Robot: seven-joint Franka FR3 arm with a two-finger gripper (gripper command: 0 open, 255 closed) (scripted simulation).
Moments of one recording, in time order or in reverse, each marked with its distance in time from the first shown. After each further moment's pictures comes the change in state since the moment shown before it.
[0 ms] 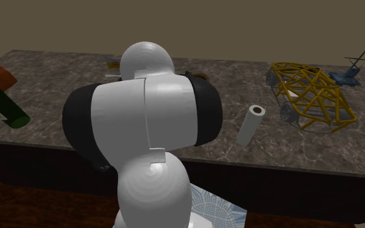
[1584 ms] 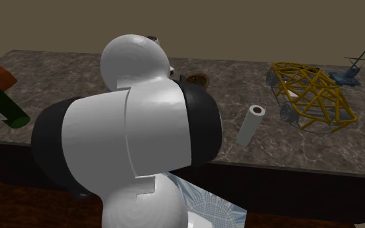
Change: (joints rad) arm -0.011 -0.124 -0.006 0.085 0.086 -0.208 -0.072
